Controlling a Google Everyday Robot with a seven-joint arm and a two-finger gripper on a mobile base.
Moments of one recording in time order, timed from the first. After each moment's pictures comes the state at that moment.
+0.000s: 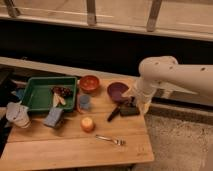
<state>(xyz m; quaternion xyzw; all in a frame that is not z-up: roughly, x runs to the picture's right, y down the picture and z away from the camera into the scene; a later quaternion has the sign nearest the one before) 0.136 0.062 0.692 -0.18 0.22 0.90 0.34</state>
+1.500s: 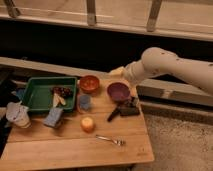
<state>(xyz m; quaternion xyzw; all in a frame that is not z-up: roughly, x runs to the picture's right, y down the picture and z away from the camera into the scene) 0.080 -0.054 0.717 -0.25 -0.03 0.84 0.48</state>
